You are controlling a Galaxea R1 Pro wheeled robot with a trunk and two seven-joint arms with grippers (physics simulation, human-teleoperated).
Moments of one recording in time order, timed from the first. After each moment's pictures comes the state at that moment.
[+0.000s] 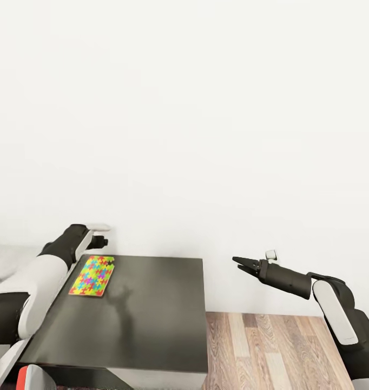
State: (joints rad) left arm -1.13 0.18 -0.02 -0.38 0.01 0.67 0.07; right arm -0.43 -0.25 -0.09 -1.40 -0.81 1.04 0.69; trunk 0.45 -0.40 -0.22
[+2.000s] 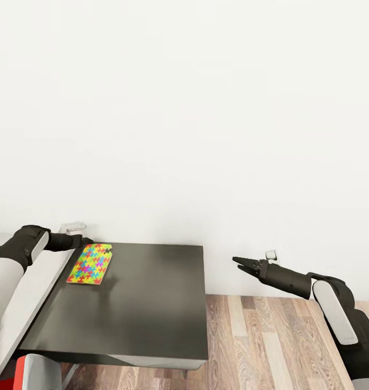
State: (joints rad) left arm -1.13 0.40 0.02 -0.38 0.01 0.69 -0.46; right arm -0.43 -0.25 -0.09 -1.40 -0.81 1.04 0.69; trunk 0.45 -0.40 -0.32
